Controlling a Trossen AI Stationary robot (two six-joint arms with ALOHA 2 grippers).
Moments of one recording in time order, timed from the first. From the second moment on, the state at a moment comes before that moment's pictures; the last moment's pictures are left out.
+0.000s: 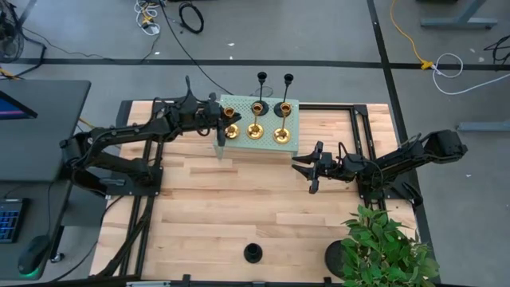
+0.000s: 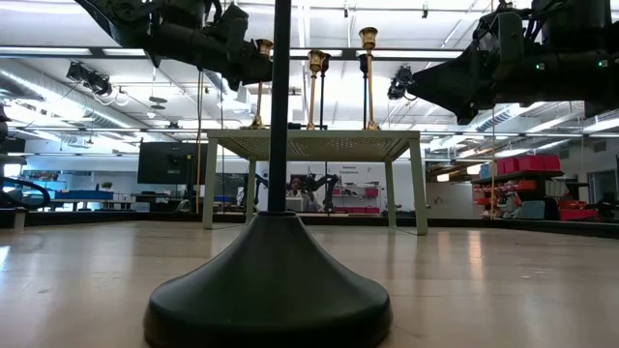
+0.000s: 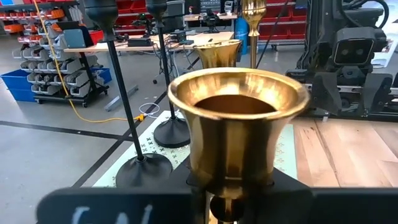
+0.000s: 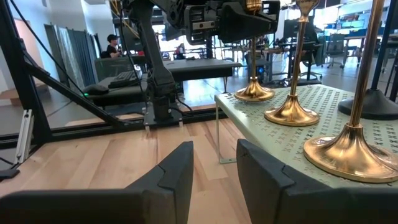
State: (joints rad) left arm 0.48 1.24 0.75 0.38 0.18 0.12; right arm 0.10 1.21 0.17 1.10 0.27 0.05
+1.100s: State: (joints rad) left arm 0.48 1.24 0.75 0.42 0.08 0.10; right arm 0.10 1.21 0.17 1.08 0.27 0.07
